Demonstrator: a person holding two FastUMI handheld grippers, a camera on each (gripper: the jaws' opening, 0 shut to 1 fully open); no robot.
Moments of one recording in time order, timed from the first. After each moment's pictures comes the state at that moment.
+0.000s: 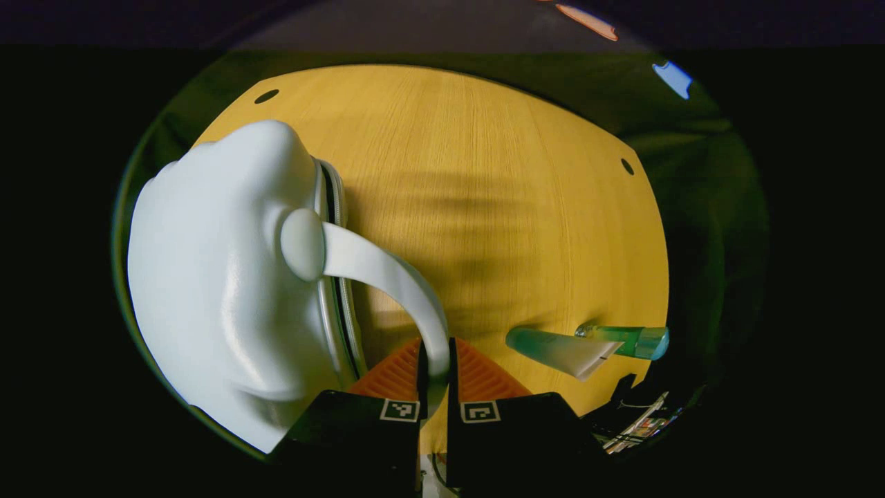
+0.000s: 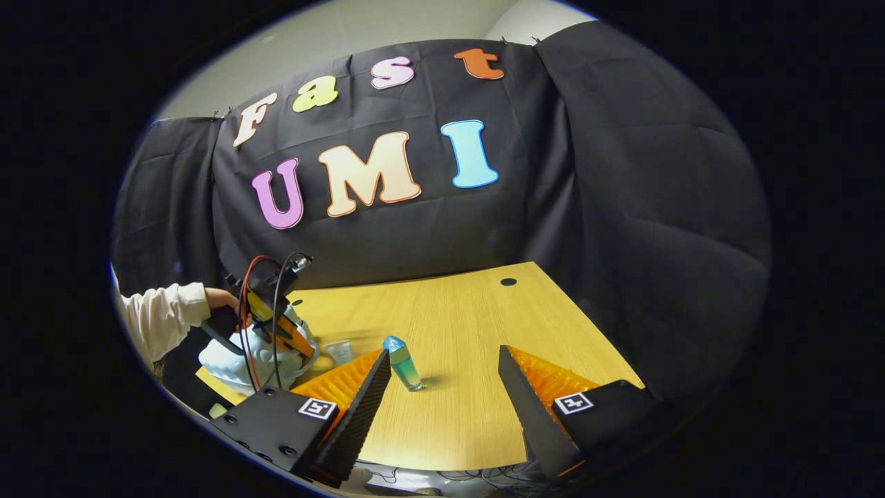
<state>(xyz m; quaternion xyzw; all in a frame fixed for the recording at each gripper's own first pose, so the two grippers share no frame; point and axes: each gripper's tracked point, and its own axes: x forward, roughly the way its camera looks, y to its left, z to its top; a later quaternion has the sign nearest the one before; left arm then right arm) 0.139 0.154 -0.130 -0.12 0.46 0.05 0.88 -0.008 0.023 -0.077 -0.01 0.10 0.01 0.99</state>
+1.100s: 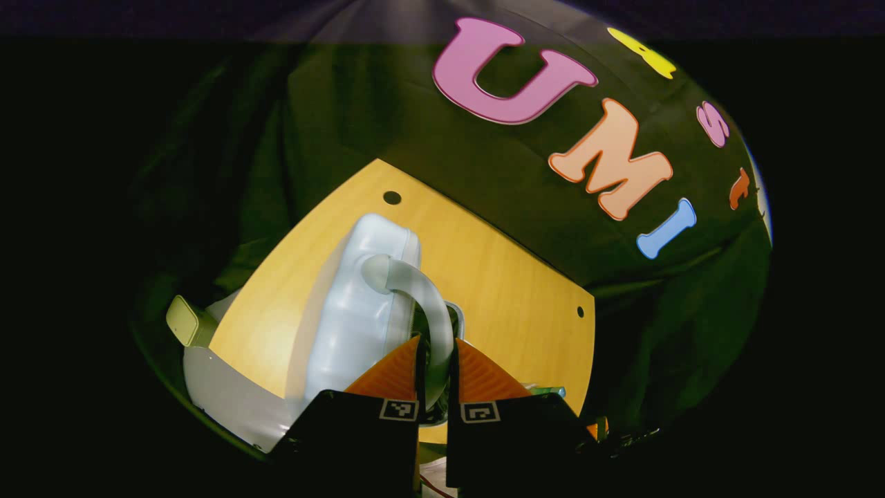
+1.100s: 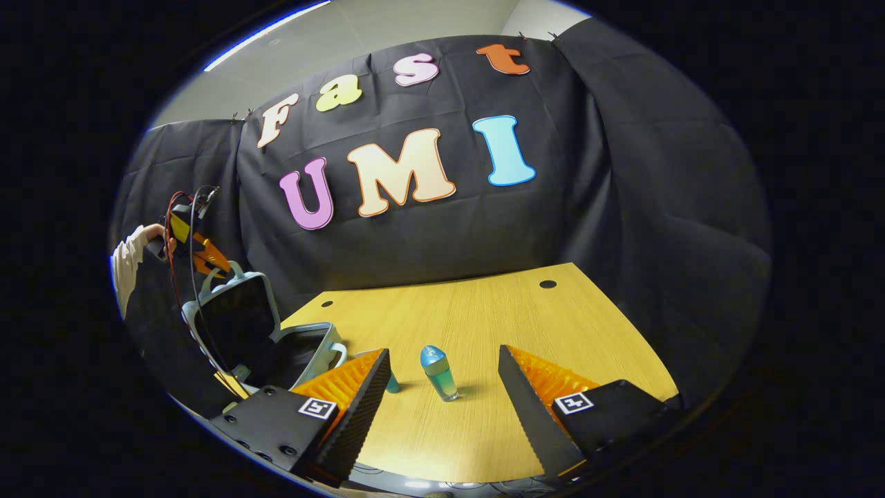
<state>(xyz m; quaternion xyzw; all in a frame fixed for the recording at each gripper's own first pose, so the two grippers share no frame) 0.058 0.268 0.042 -0.25 0.22 0.12 0.93 0.021 0.070 -0.082 0.00 0.10 0.07 0.99</state>
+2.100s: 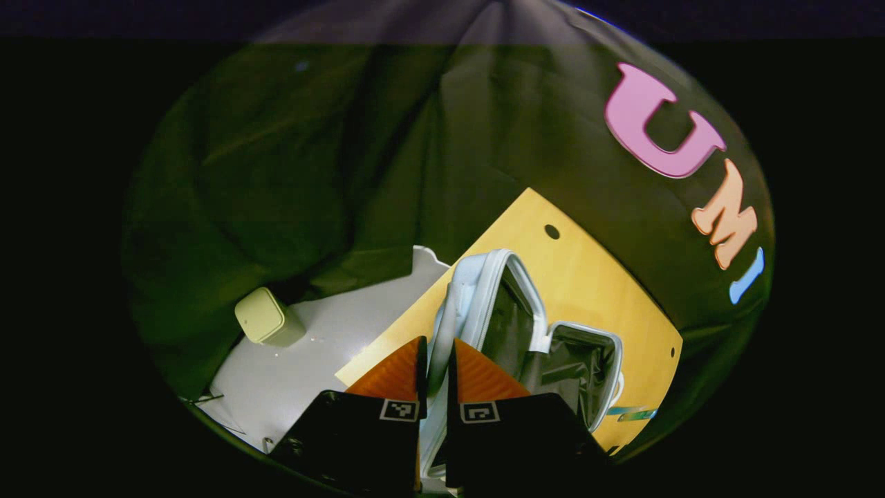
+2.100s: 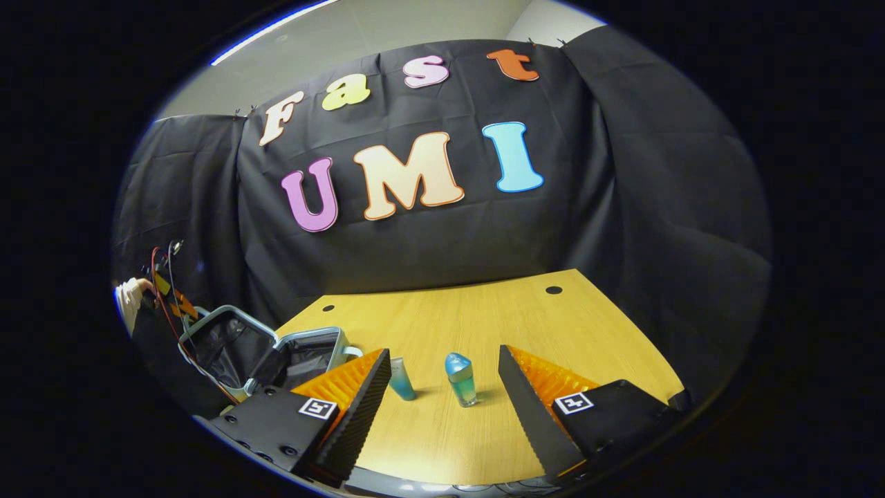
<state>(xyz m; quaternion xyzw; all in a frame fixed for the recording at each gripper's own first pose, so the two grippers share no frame) -0.056 0.508 -0.065 -0.28 0.21 0.31 0.88 0.022 0.106 -0.075 0.00 0.09 0.05 0.99</state>
